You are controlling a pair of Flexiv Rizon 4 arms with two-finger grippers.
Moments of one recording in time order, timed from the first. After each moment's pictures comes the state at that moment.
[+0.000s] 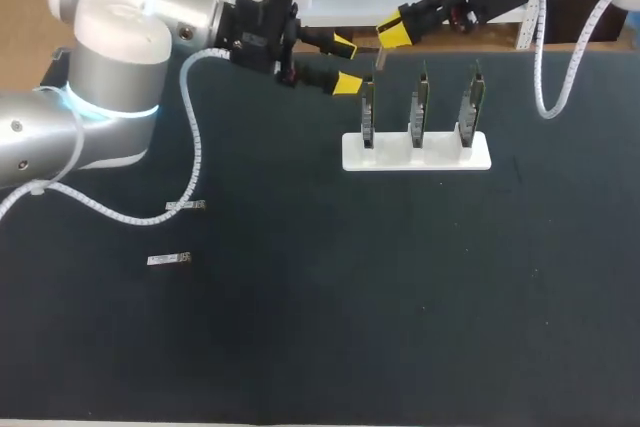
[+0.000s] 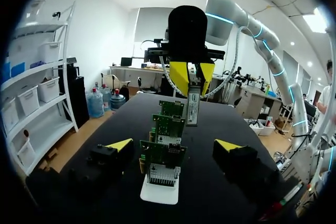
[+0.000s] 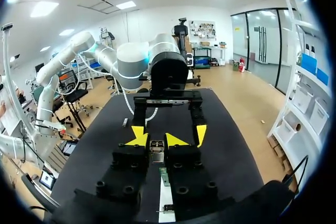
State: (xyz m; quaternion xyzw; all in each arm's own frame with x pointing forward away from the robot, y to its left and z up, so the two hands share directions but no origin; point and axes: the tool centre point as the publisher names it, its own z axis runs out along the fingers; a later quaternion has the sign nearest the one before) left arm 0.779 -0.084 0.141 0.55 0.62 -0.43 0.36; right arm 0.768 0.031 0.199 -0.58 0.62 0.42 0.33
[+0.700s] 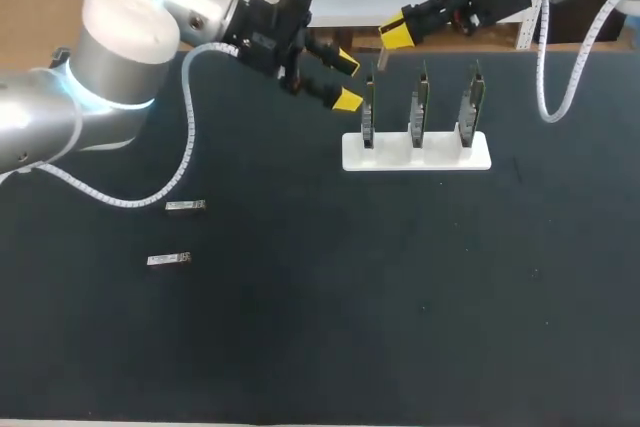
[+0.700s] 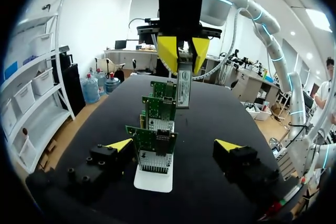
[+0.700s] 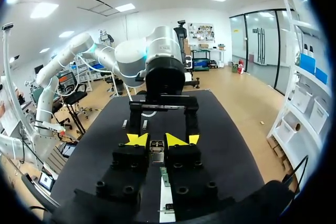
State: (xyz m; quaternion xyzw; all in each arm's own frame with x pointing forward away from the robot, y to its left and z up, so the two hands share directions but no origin) left arm 0.765 -0.085 0.121 0.59 0.64 -0.39 0.30; right arm 0.767 0.028 0.198 -0.58 0.62 0.42 0.34
